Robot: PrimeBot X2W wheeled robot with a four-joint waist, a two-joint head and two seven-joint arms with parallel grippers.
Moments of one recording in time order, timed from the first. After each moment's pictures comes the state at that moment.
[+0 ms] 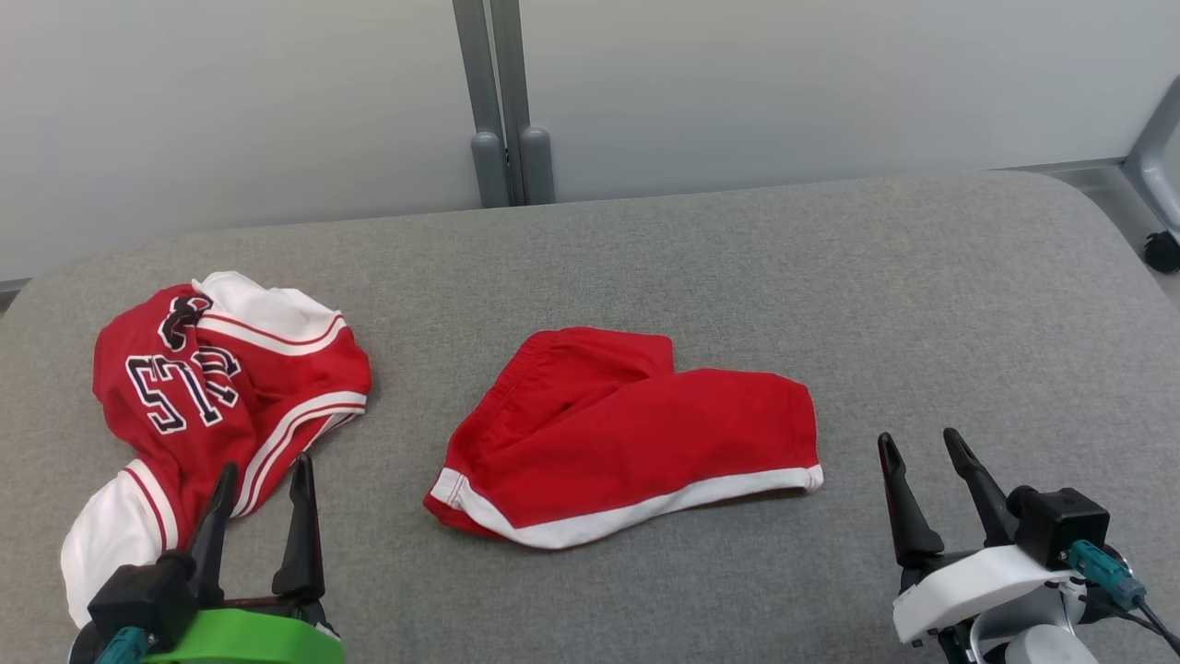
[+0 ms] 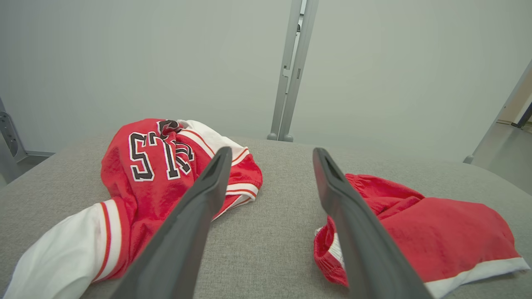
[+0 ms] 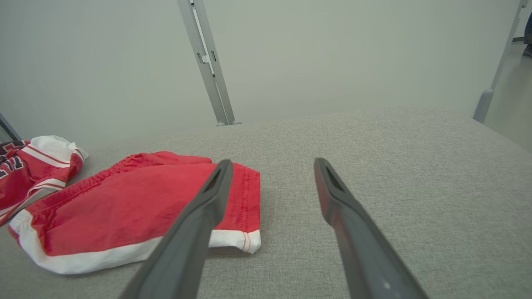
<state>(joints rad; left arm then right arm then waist) 0.04 0.26 -0.19 0.09 -0.50 0.03 -0.26 -0.03 -0.12 0.07 0.26 0.28 0.13 -0.26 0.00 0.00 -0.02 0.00</state>
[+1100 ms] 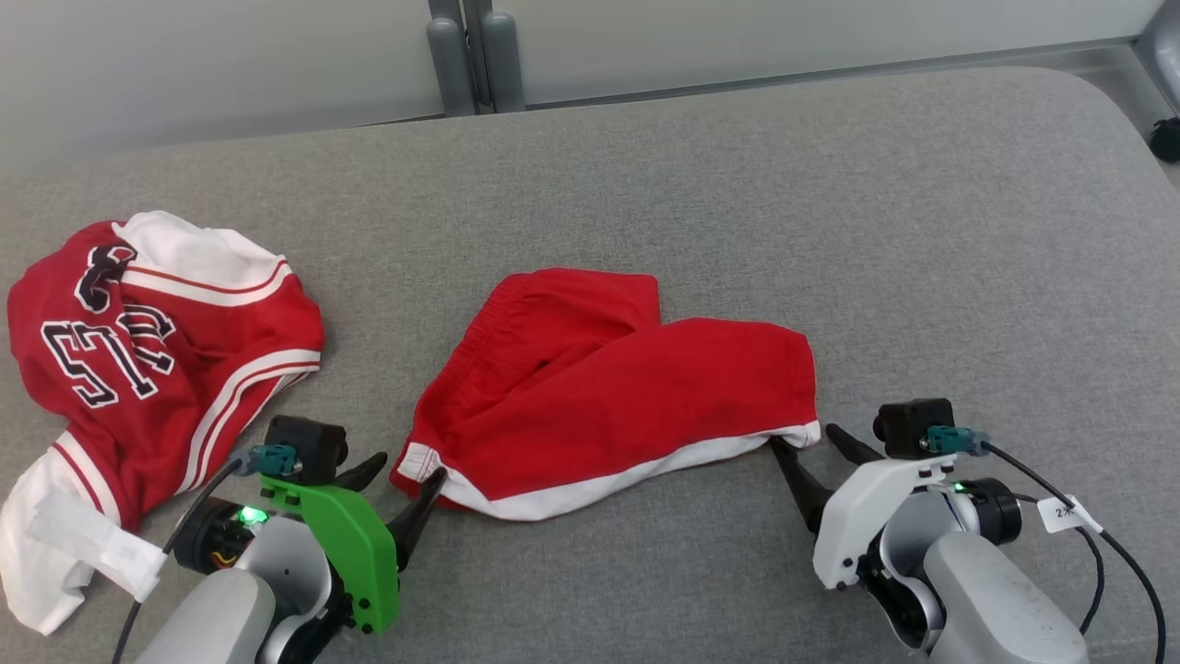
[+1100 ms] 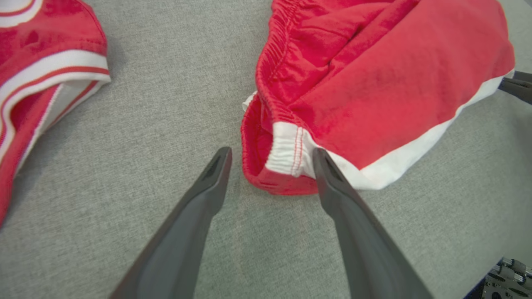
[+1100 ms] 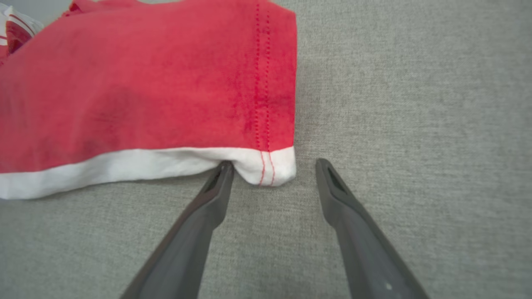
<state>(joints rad) -0.29 0.38 -0.51 0.30 -0.64 -0.13 0.28 -0.33 -0.14 0.32 0.59 0.42 0.13 0.03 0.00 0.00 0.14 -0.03</state>
